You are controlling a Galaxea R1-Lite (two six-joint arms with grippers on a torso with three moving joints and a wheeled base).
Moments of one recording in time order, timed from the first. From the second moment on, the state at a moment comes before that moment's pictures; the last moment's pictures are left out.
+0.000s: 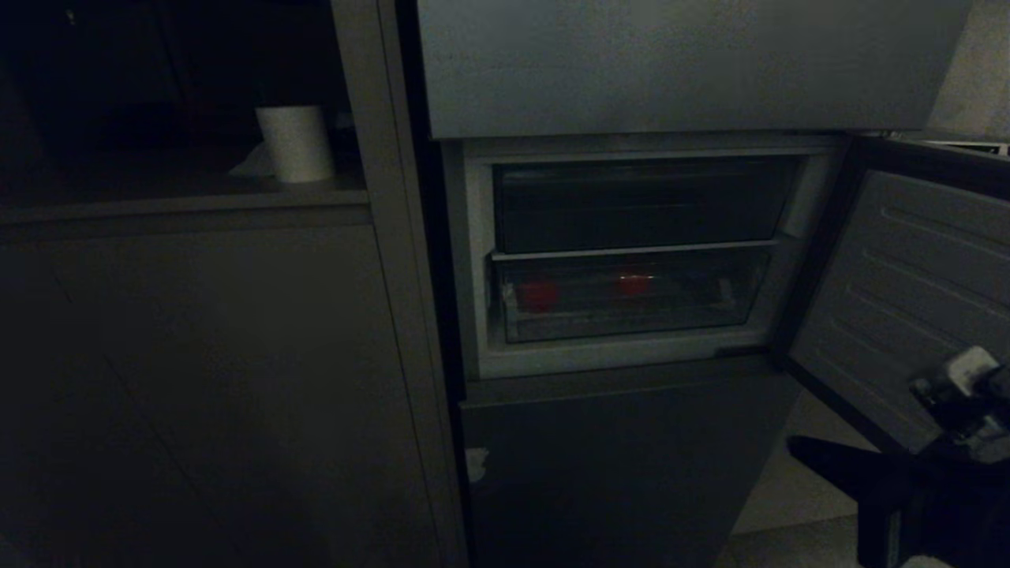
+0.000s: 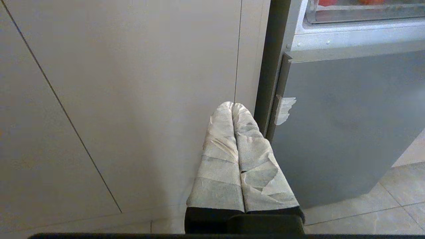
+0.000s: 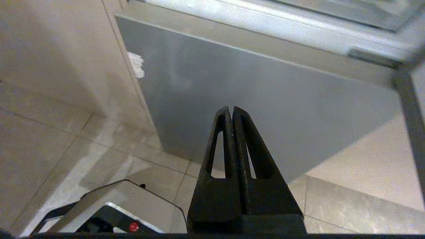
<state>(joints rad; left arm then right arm) 0.00 0.00 0.00 0.00 0.00 -0.01 0.60 1.12 -0.40 -0.39 -0.20 0.01</state>
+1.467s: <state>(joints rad) 0.00 0.00 0.00 0.00 0.00 -0.01 0.23 0.41 -0.25 -0.13 -0.29 -0.15</state>
